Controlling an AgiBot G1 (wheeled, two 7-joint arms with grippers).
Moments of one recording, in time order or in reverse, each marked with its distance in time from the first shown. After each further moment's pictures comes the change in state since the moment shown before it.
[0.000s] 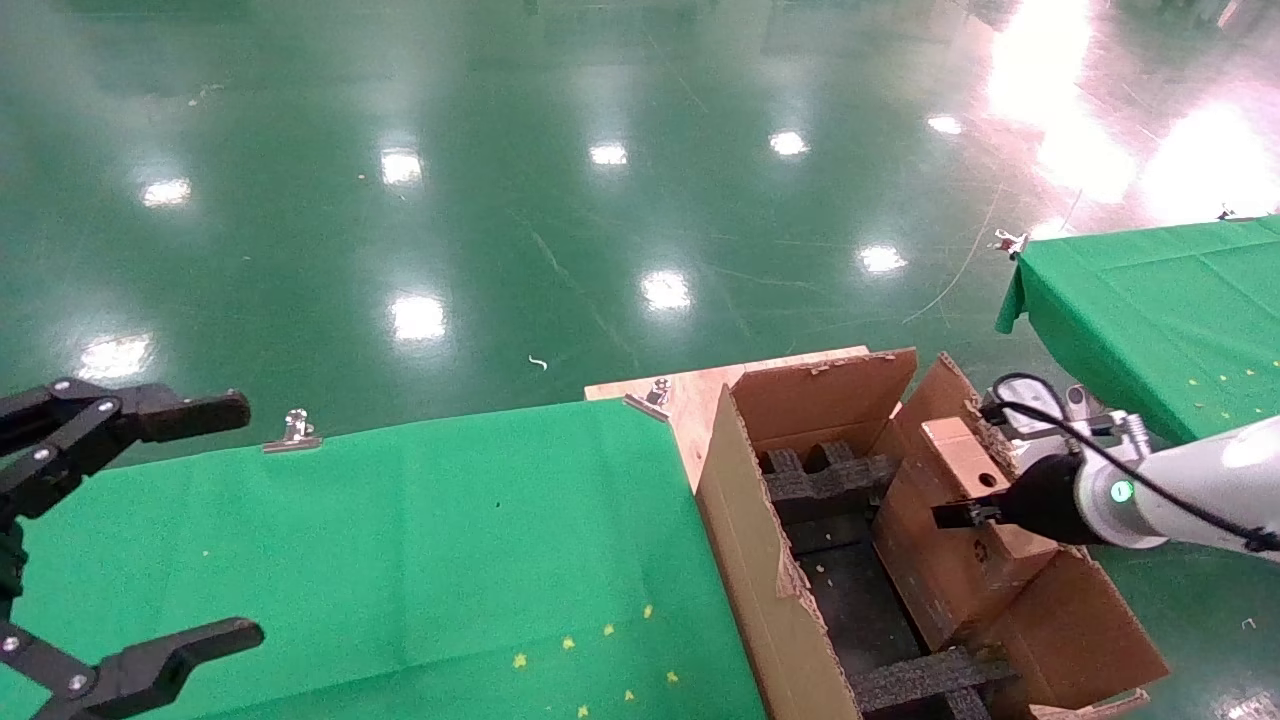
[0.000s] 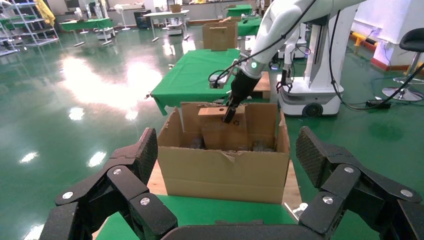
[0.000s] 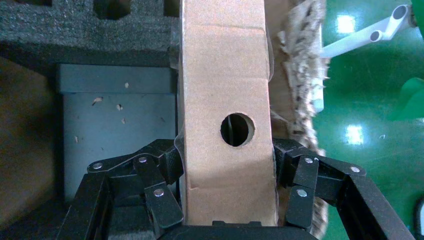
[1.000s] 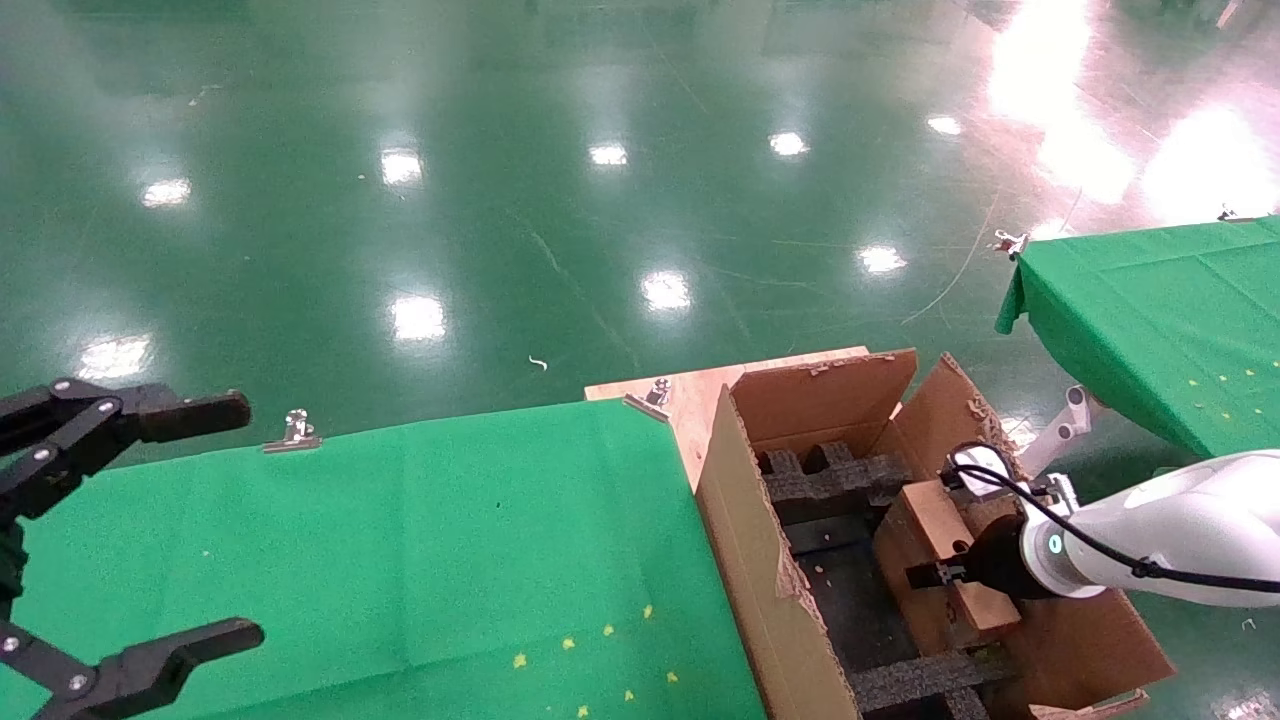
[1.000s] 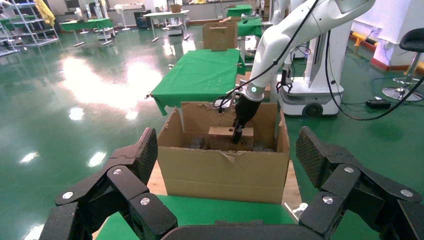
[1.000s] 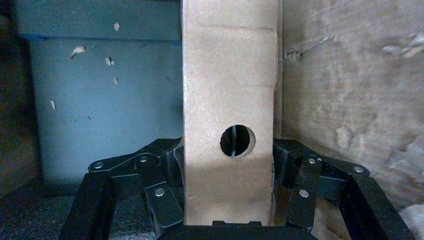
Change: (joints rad) left arm 0.000 -0.001 0.002 0.000 -0.001 -0.001 0.001; right arm -0.136 -0.147 -0.044 -0.242 0.130 0.087 -0.100
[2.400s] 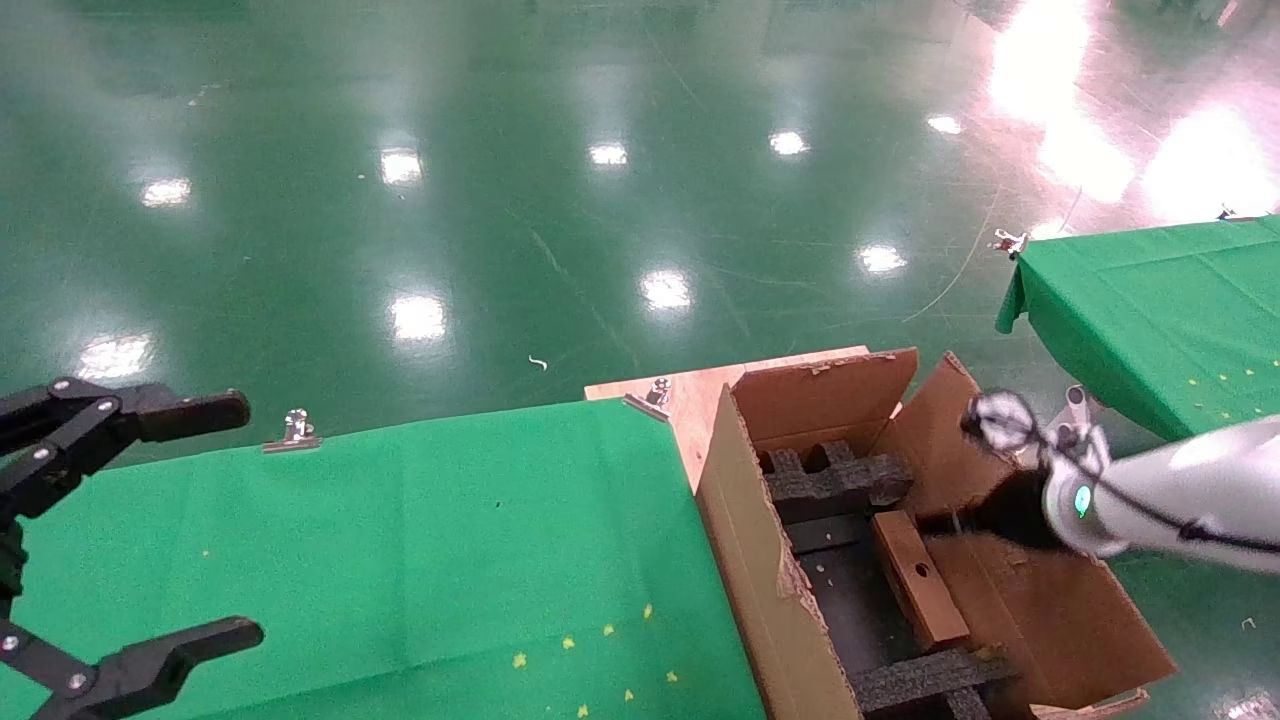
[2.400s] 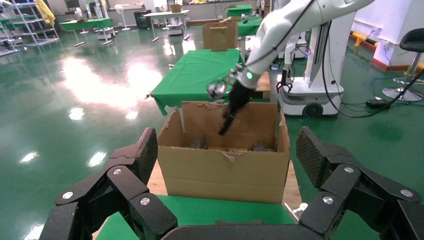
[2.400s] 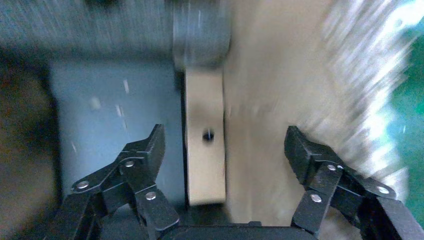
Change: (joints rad) left arm -0.001 0.000 0.002 0.001 -0.001 0.000 0.001; right arm 0.107 0.069 0.051 0.097 -0.021 0.001 0.012
